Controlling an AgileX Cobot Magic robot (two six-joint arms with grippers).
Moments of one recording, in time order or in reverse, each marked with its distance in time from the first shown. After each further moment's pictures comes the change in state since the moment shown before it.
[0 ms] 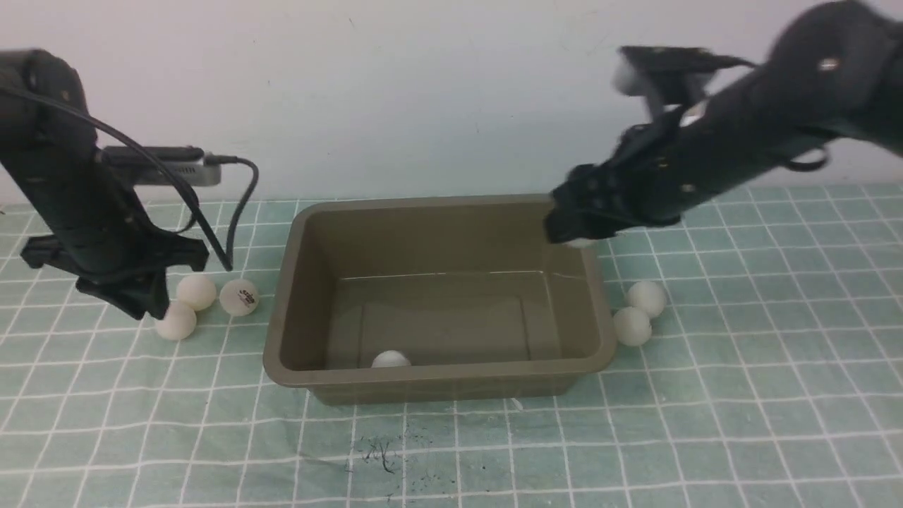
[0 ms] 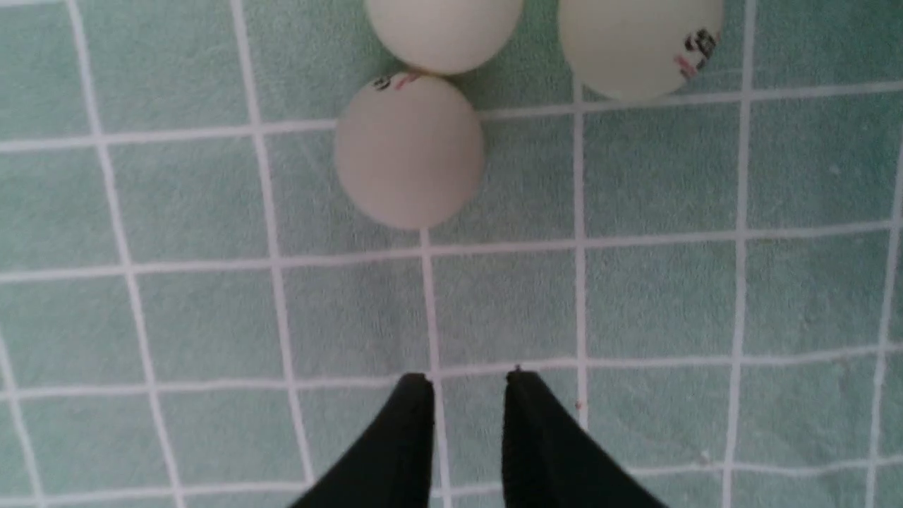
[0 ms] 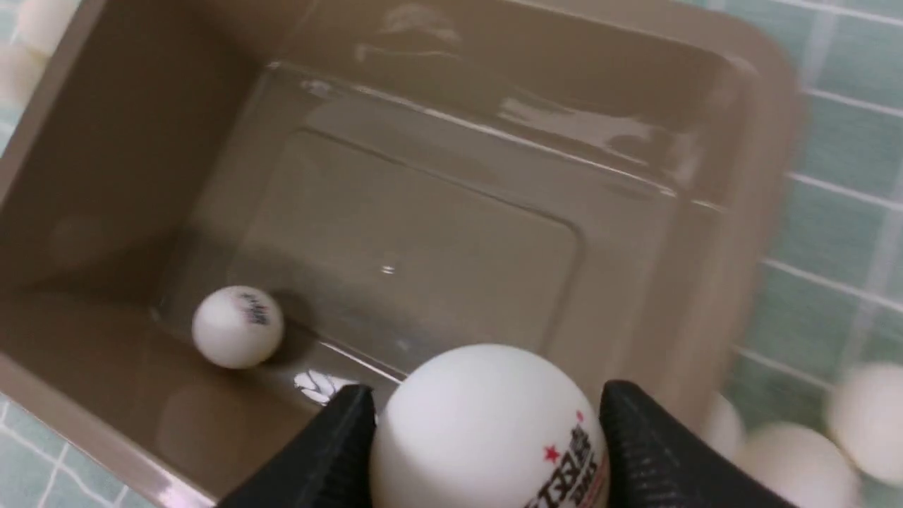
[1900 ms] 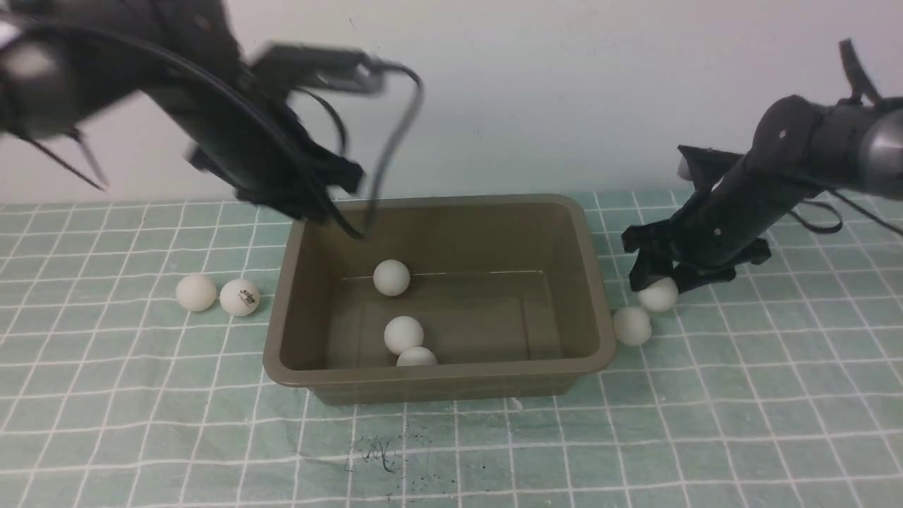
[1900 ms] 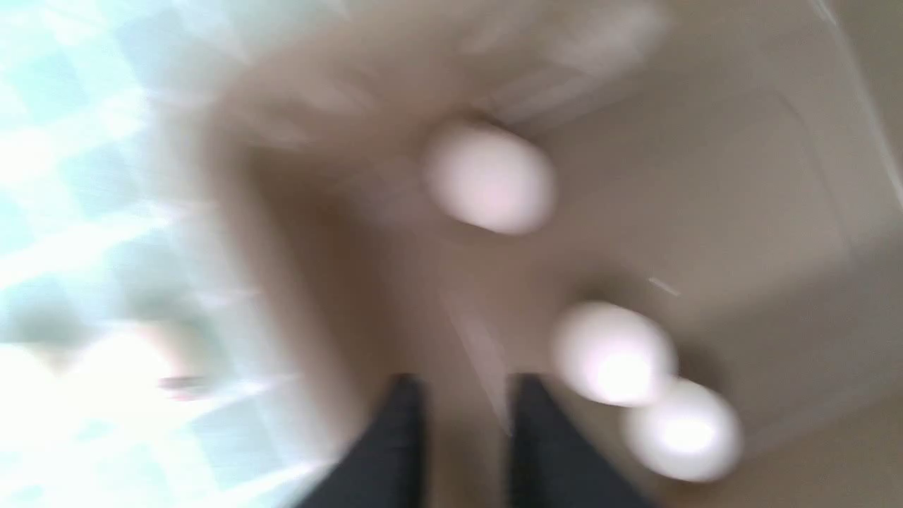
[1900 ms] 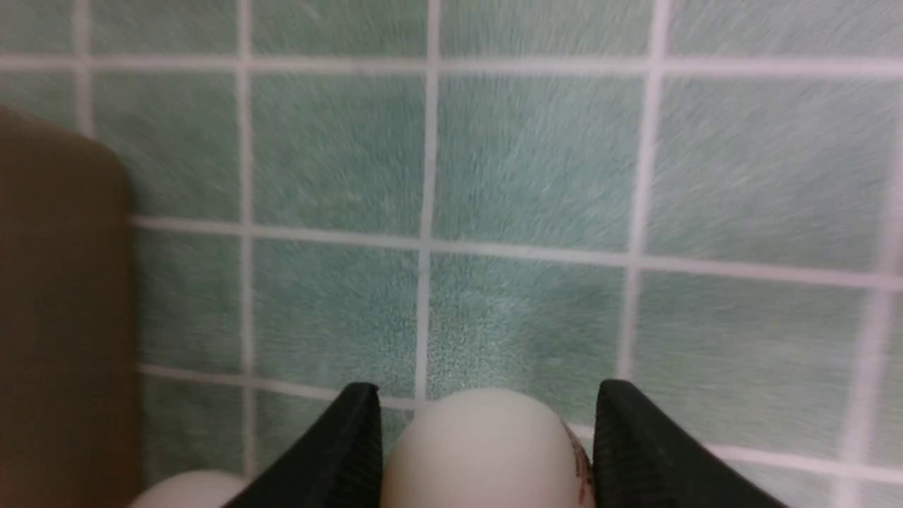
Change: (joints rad) right arm -0.271 0.335 -0.112 -0.061 0.027 0.112; left arm -0.249 -0.117 -0.169 -0.096 -0.070 0.026
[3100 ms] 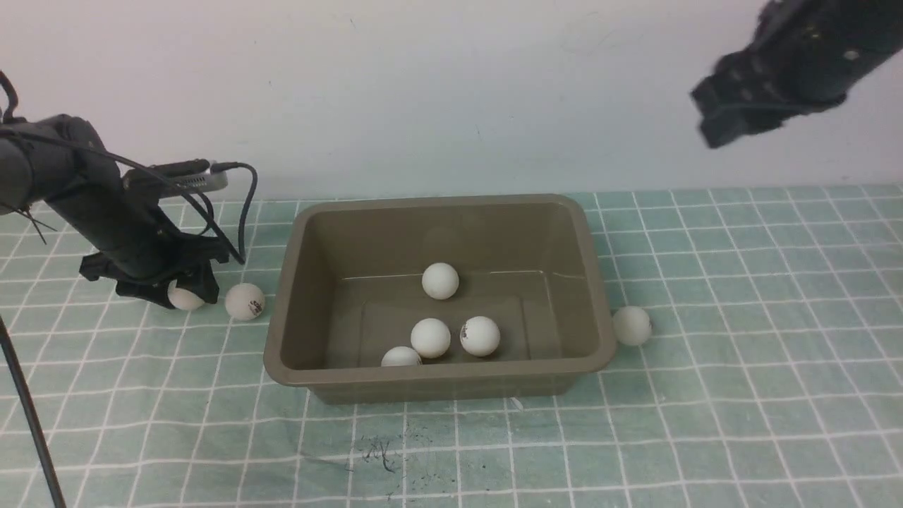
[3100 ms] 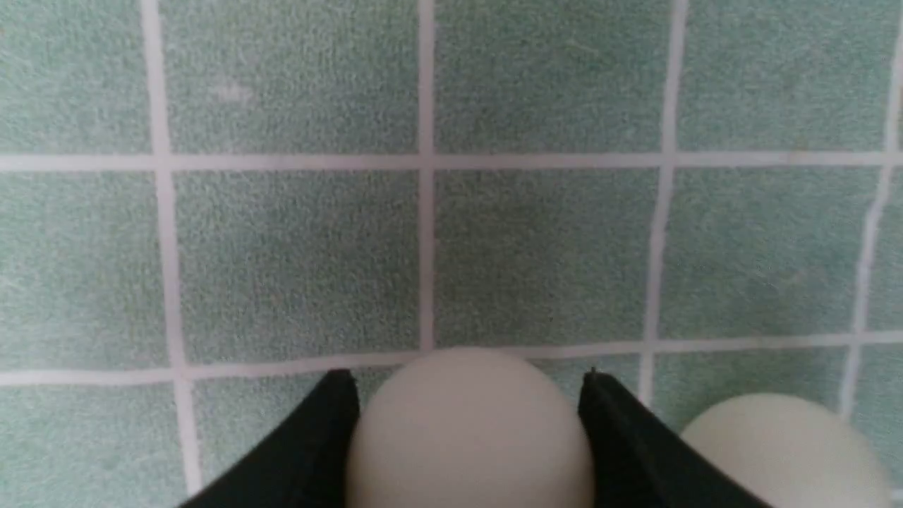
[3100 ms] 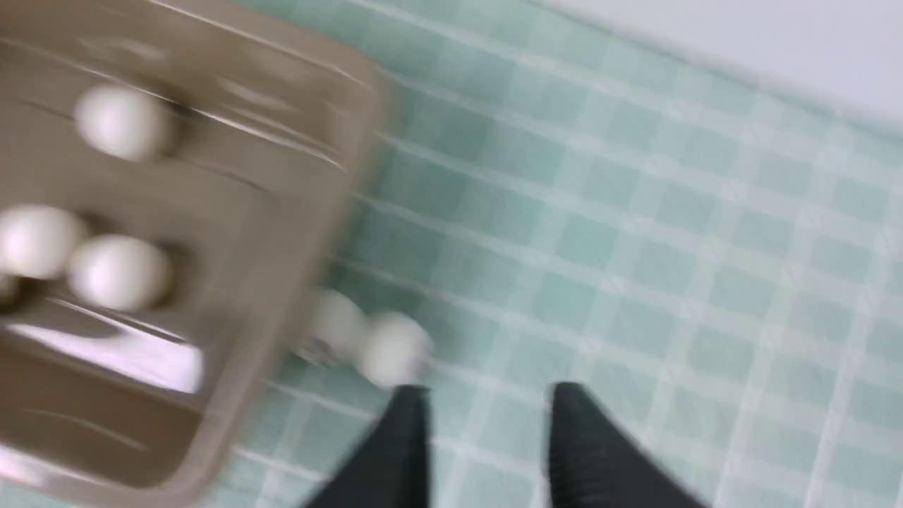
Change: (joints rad) right arm 0.042 -0.435 -0.088 -0.252 0.330 -0.027; left arm 0.330 0.379 -0.014 -0.117 -0.101 0.103
